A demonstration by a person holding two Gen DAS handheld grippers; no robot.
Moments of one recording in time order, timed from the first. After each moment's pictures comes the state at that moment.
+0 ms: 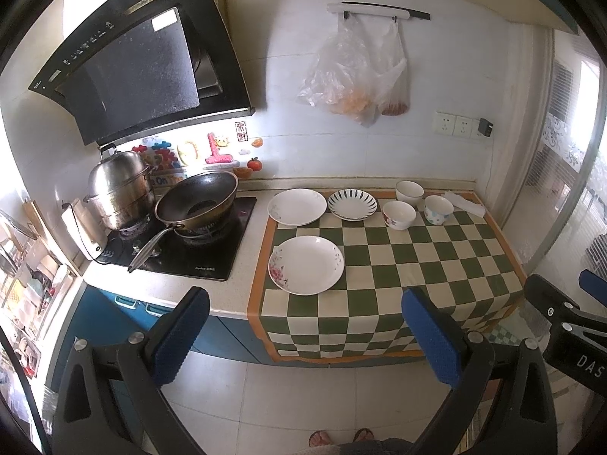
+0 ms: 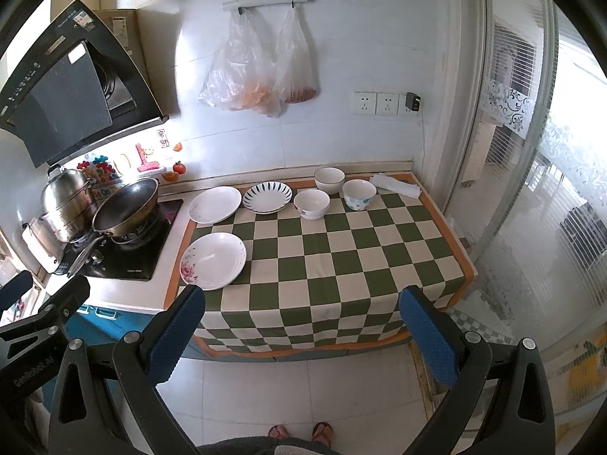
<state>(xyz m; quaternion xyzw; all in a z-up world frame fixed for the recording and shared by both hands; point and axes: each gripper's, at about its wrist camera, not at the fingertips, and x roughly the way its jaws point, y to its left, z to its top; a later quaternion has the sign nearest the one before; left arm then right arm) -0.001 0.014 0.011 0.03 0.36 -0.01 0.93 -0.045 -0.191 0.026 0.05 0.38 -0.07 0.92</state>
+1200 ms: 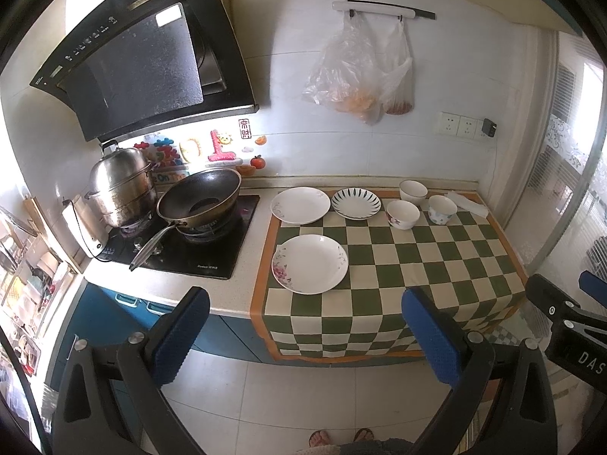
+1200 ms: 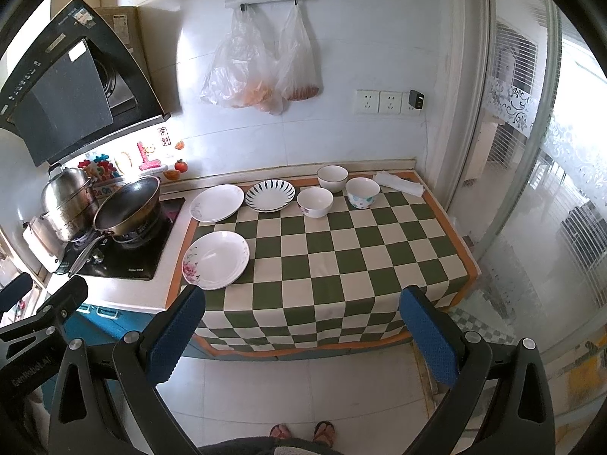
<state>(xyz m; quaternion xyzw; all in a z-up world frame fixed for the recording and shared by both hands) 0.002 0.020 0.008 0.03 0.36 -0.01 0.93 -0.044 -0.184 0.021 0.05 0.38 -0.07 0.92</state>
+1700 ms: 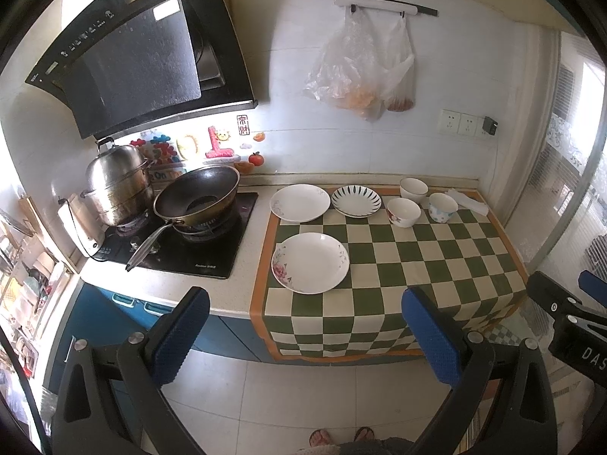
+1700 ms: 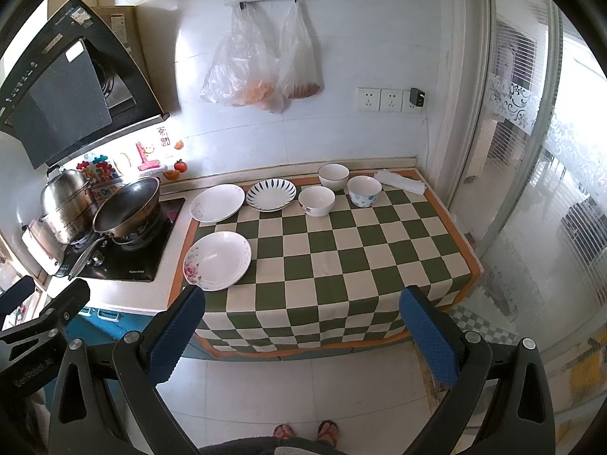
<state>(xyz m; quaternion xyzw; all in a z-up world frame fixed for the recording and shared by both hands) 0.012 0.031 -0.005 0.03 0.37 -0.01 0.93 -0.035 -0.177 0.013 0.05 0.38 -0.08 0.92</state>
